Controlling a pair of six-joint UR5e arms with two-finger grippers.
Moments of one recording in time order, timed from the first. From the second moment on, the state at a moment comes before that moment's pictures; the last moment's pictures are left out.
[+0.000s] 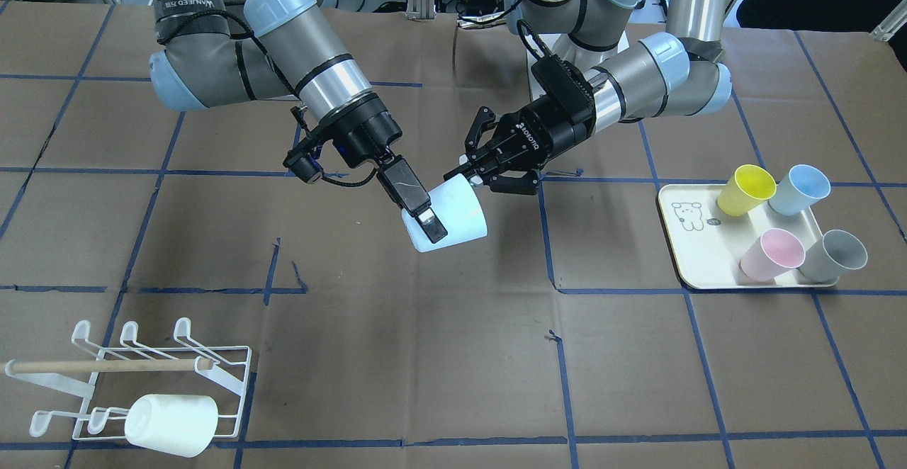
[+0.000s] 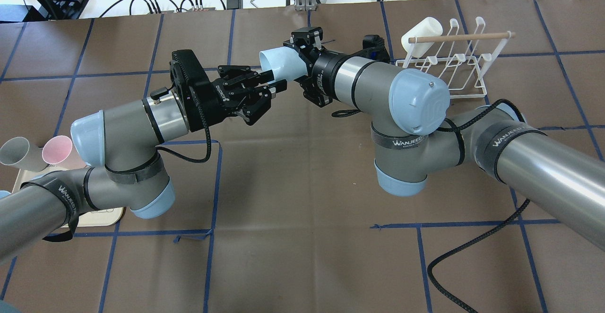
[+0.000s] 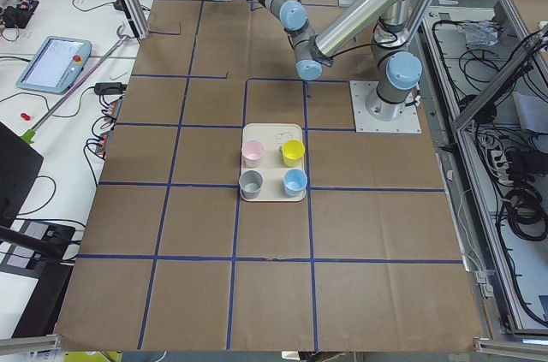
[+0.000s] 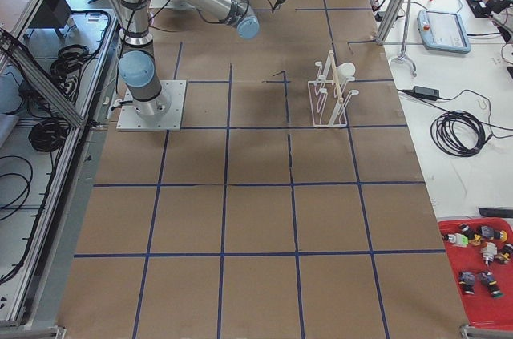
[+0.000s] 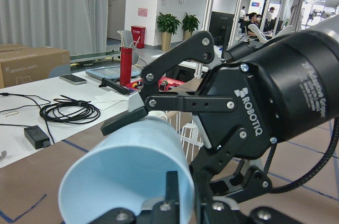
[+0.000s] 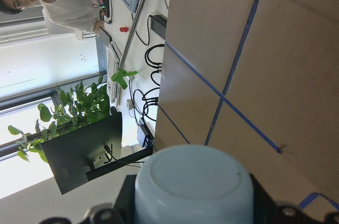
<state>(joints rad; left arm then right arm) -1.47 -1.81 -2.25 0.38 0.44 0.35 1.82 -1.32 2.02 -3.29 -1.16 1.59</state>
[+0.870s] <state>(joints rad) -1.29 -1.82 -2.24 0.37 0.47 0.30 1.80 -1.31 2.00 -3.30 -1.17 1.58</state>
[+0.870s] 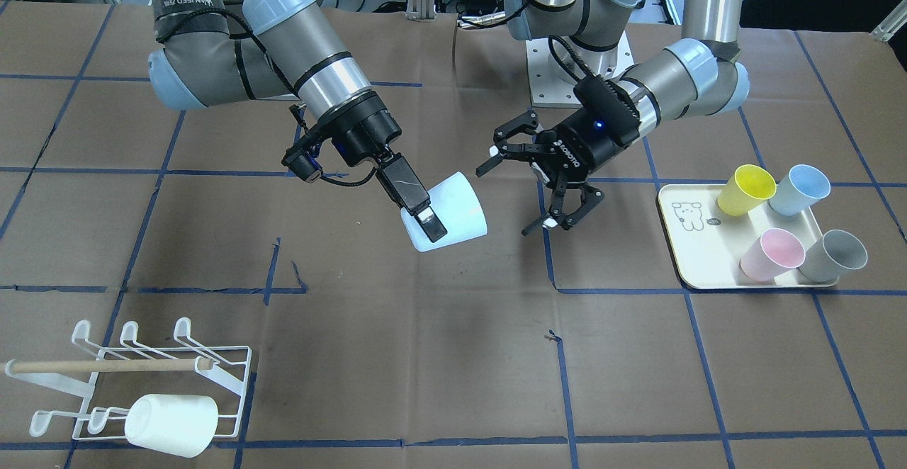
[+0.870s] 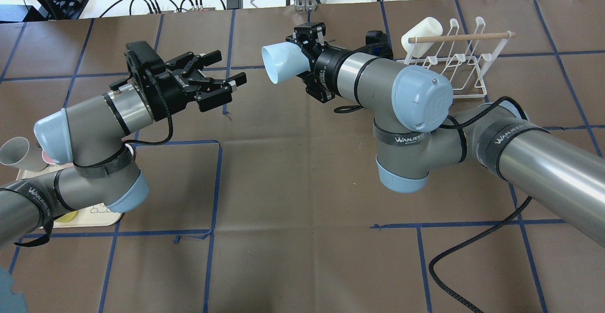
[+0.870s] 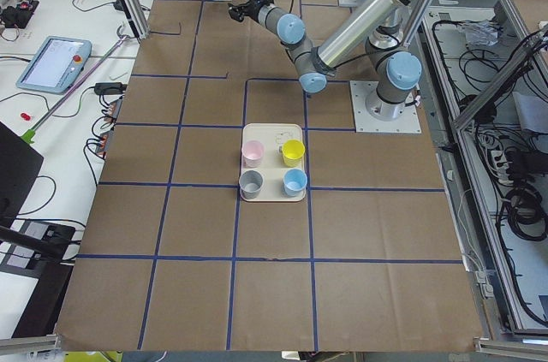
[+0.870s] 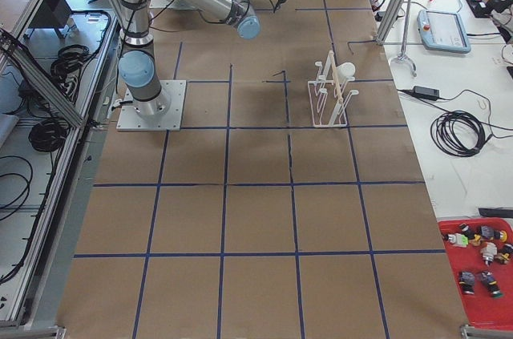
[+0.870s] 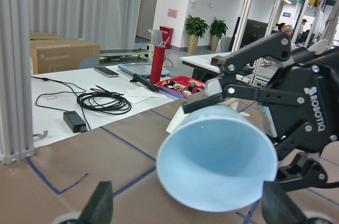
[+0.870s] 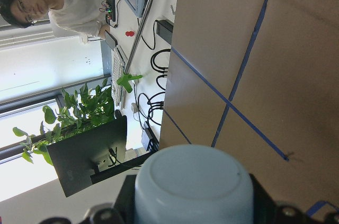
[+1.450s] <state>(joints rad) -1.32 -1.82 -2.12 0.19 0.92 0.02 1.63 -1.29 1.95 -3.30 -1.17 1.25</state>
